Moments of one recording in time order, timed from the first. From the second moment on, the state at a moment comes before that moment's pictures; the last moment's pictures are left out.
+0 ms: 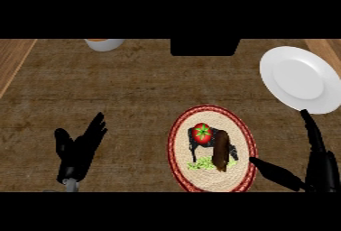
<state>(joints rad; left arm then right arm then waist) 0.02 0.23 -0.20 -1.45 0.24 0.16 0.20 0.18 -0.38 0.26 -1.88 0.54 -0.58 0.41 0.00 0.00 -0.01</state>
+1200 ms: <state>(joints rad) 0.01 0.19 -0.16 -1.42 0.21 0.11 0.20 -0.20 -0.04 0.45 -1.65 0.92 -0.14 1.02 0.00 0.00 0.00</state>
